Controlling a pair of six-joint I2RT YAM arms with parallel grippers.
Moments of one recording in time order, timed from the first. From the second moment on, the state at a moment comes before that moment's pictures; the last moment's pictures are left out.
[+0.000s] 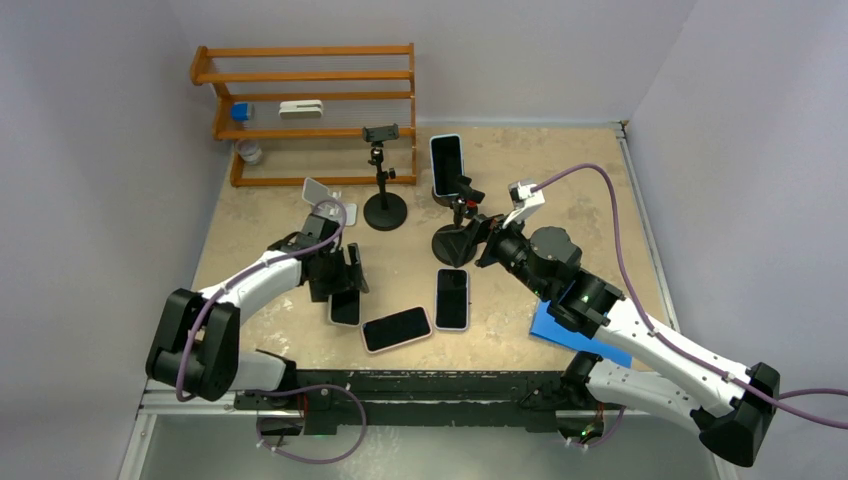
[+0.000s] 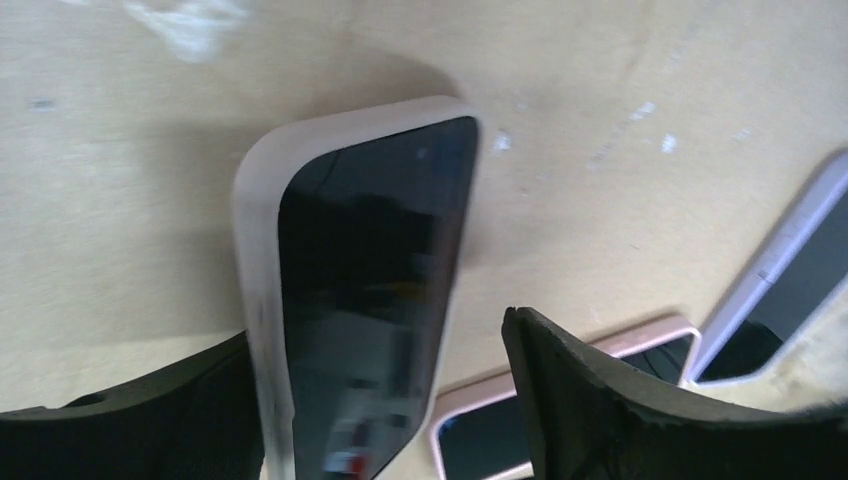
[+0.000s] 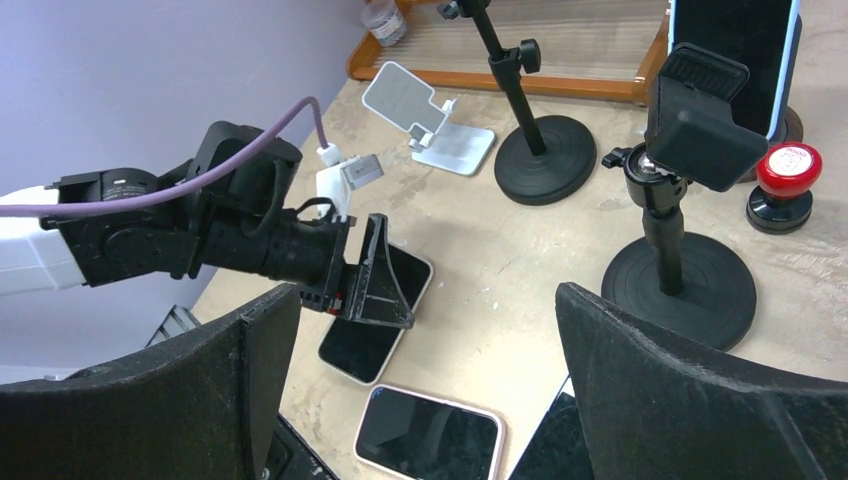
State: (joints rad) left arm -0.31 1.36 0.68 -0.49 0.18 -0.57; right arm 0.86 0.88 0.78 -0.02 0.16 0.53
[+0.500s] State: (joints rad) left arm -0.31 1.24 0.70 -0.65 -0.09 -0.62; right arm 0.86 0.89 0.73 -0.01 0.14 0.54
